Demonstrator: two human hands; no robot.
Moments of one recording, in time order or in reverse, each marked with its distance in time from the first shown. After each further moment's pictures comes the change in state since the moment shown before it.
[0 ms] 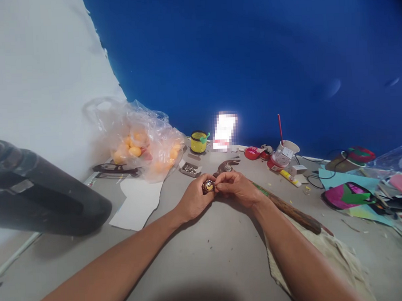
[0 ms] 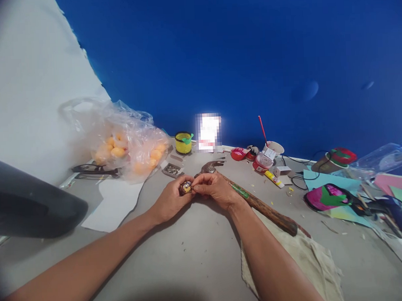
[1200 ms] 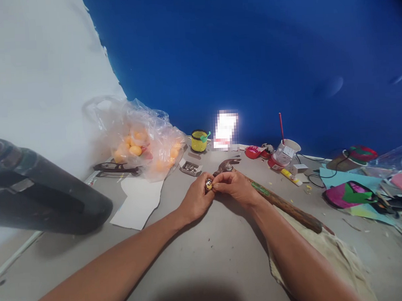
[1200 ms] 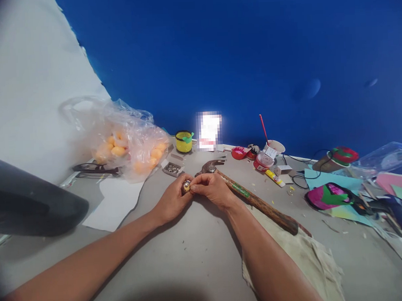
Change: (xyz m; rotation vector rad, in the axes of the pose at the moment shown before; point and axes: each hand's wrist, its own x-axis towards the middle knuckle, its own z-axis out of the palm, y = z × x) left_hand -0.003 -0.002 0.004 0.101 0.044 0.038; right_hand -0.001 -0.002 0.015 -0.067 0.105 -0.021
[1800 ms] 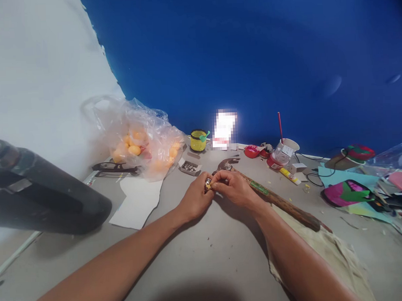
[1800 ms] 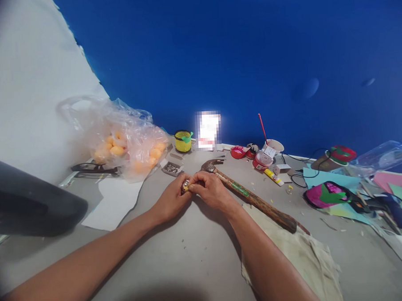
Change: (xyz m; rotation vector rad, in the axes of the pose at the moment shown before) left_hand 0.001 0.002 -0.001 0.039 -0.028 -0.029; right_hand -0.008 -0.012 0.006 -0.521 0.053 -0.266
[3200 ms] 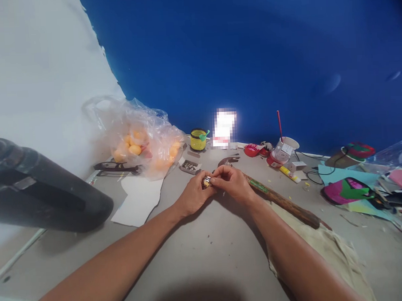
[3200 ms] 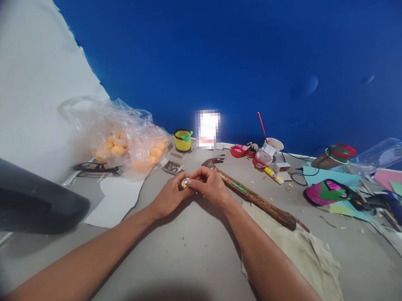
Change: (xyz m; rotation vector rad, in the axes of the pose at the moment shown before) left_hand 0.002 0.002 -0.006 -0.190 -0.039 -0.077; right_hand 0.001 0.009 0.008 0.246 0.113 0.128
